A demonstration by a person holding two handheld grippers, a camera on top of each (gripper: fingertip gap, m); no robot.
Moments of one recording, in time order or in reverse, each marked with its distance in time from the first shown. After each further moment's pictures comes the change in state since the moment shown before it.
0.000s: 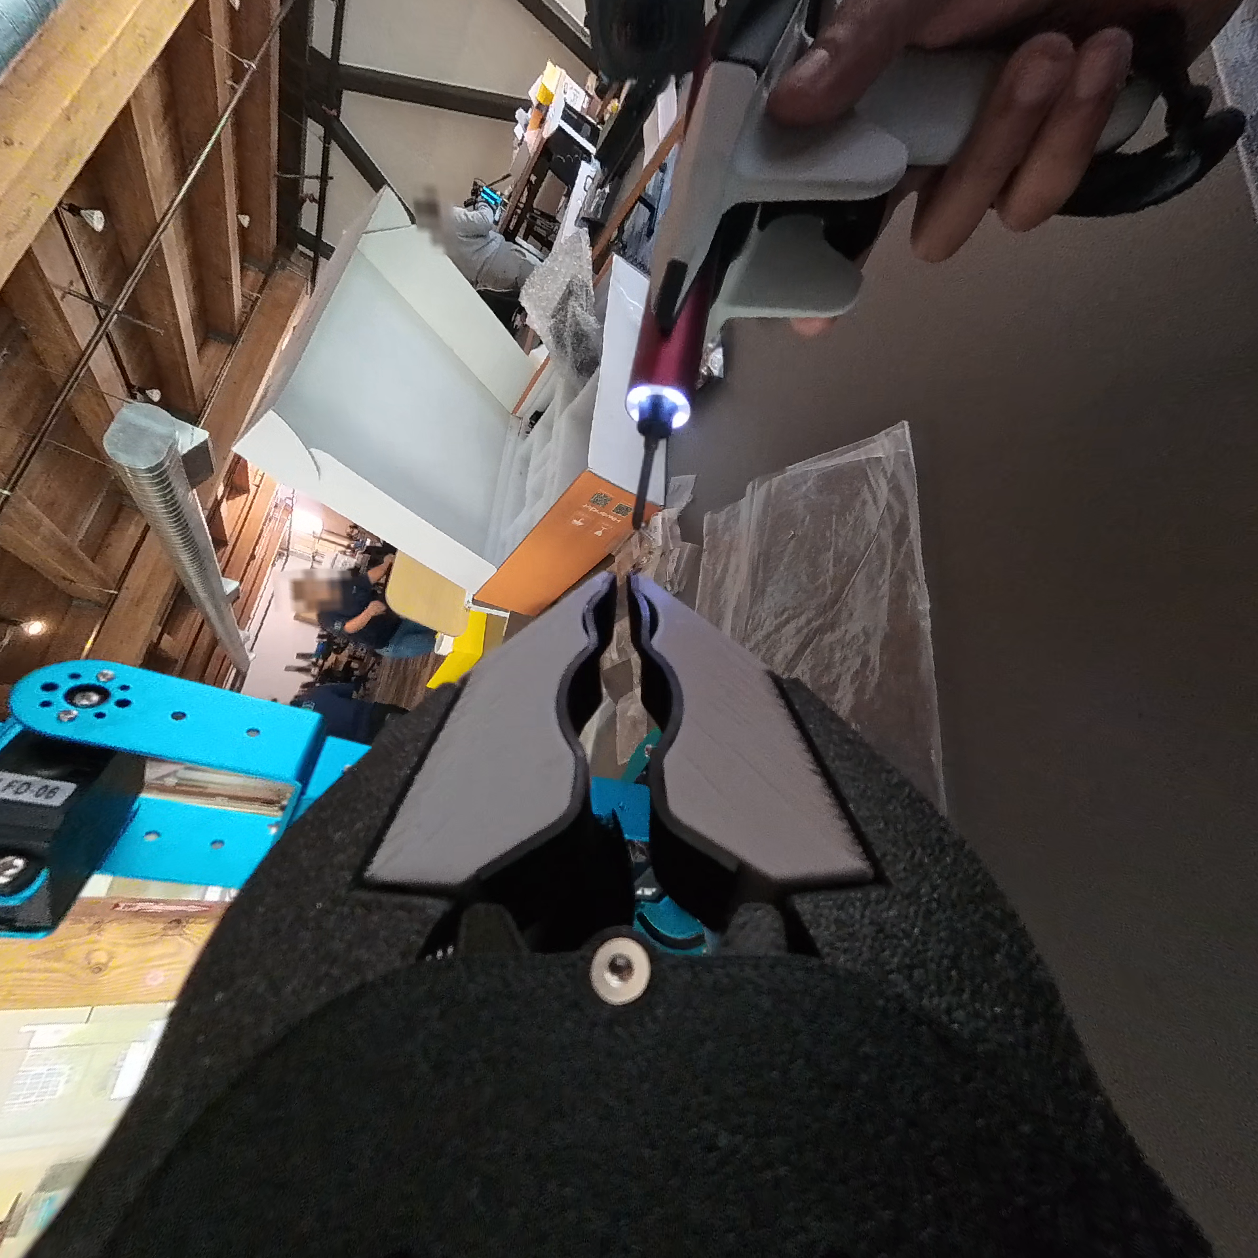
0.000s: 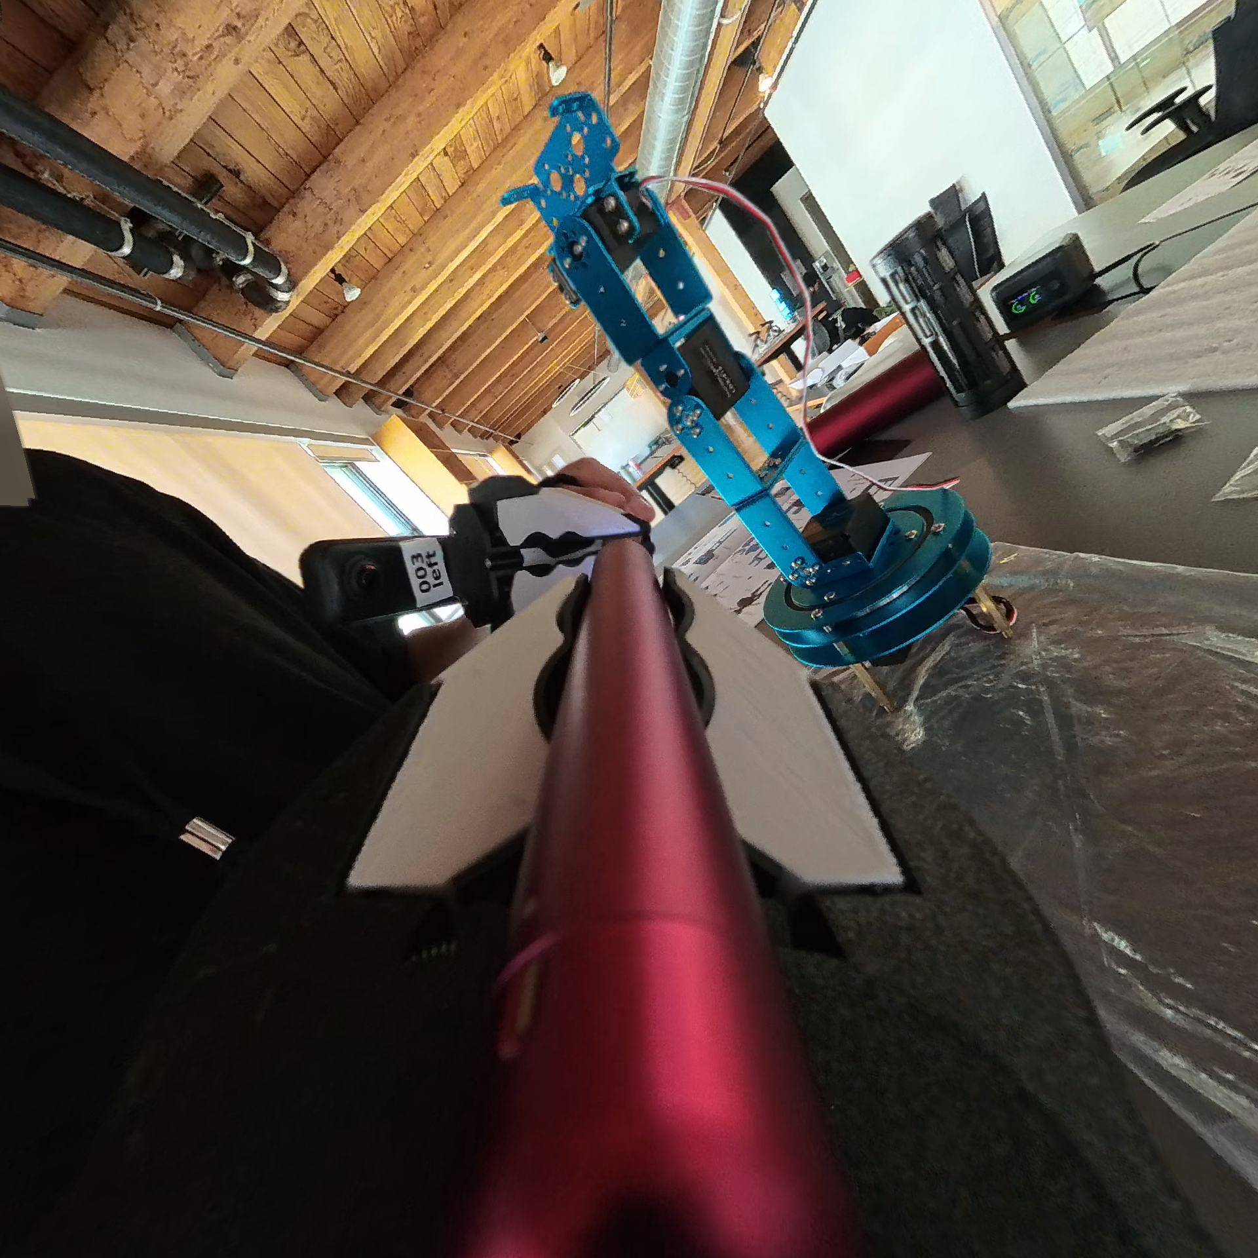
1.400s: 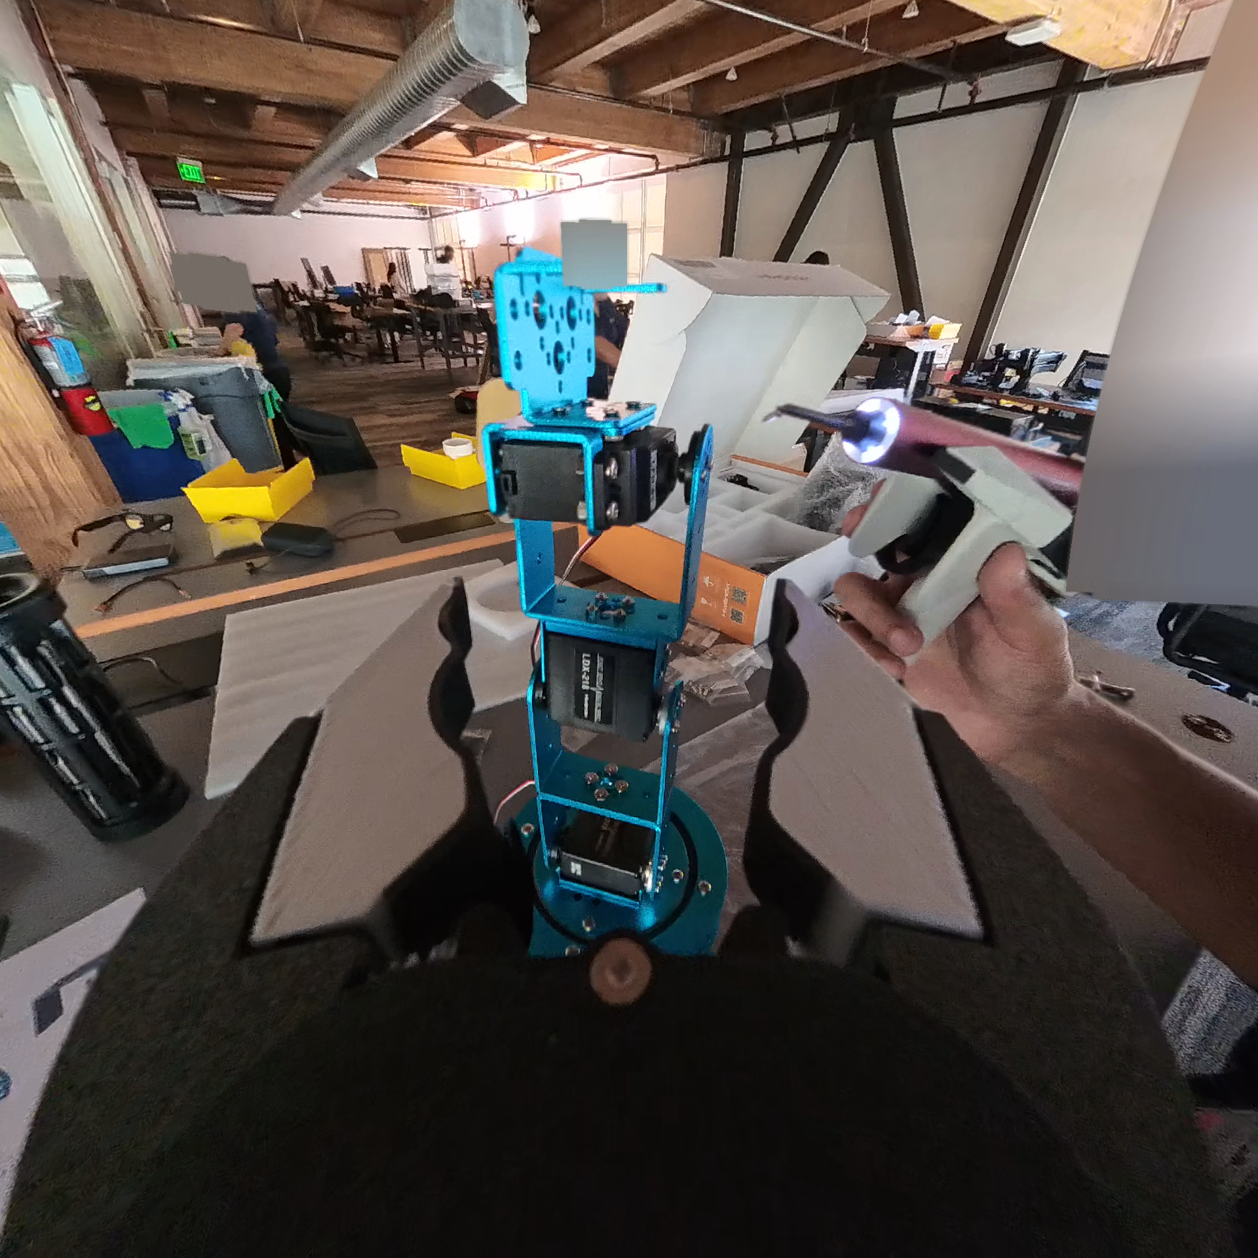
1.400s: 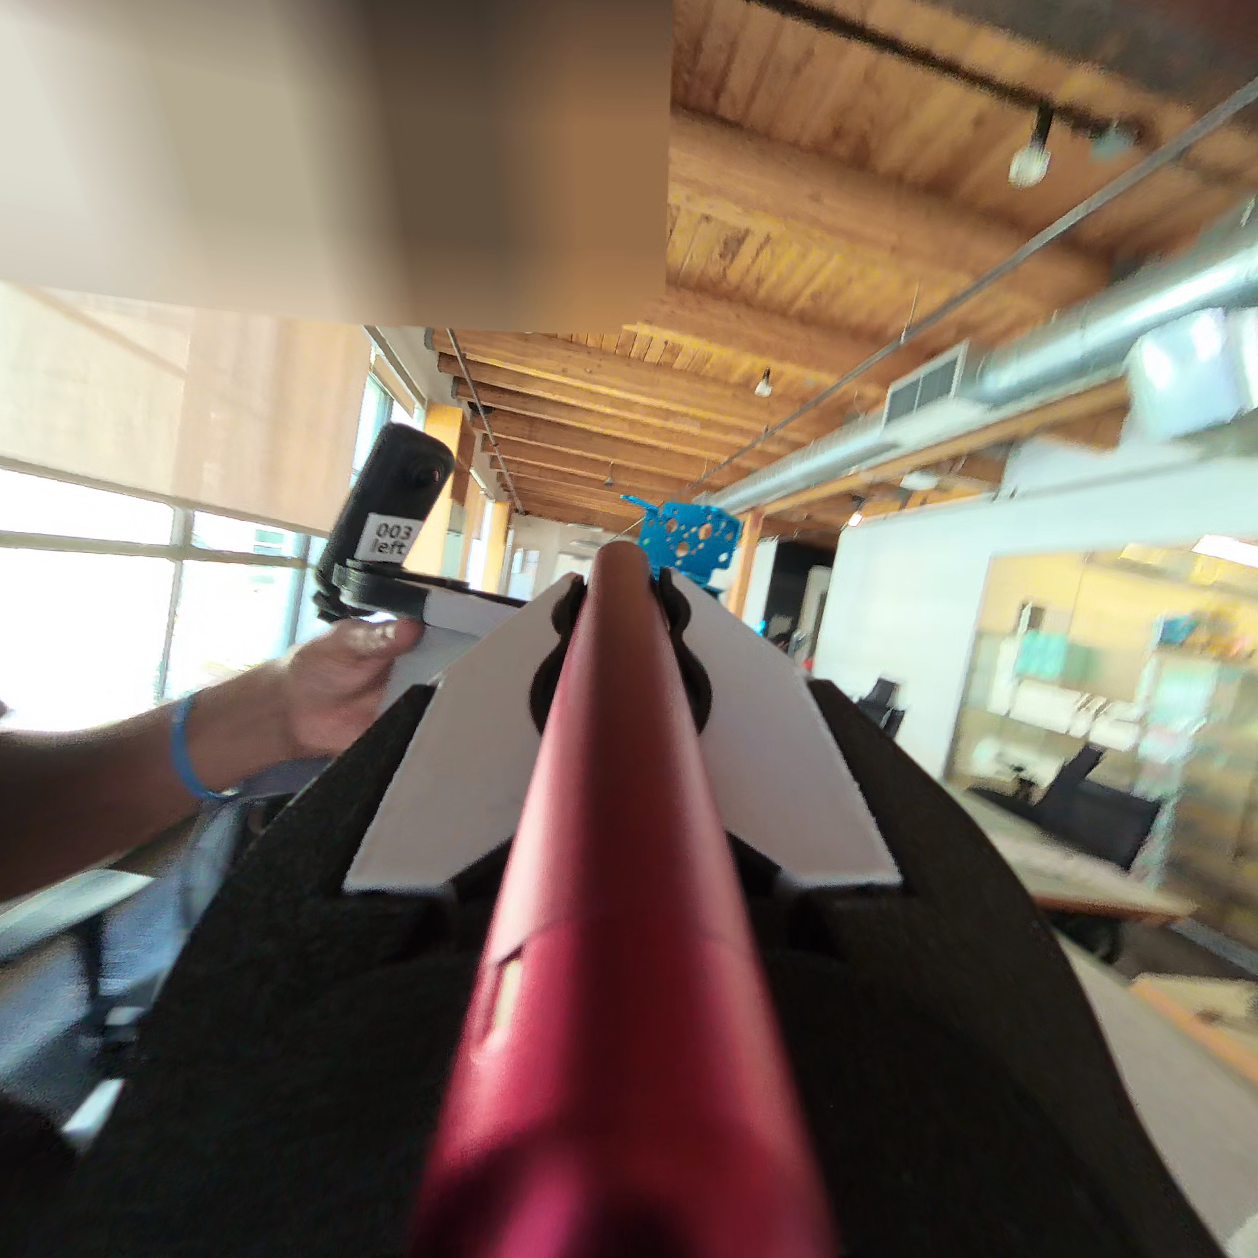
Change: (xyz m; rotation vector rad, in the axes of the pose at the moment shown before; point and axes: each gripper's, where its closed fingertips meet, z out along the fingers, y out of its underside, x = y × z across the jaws) left arm -0.118 0.045 -0.054 0.058 -0.430 -1.053; right arm -0.039 -0.098 0.083 0.291 -0.268 -0.854
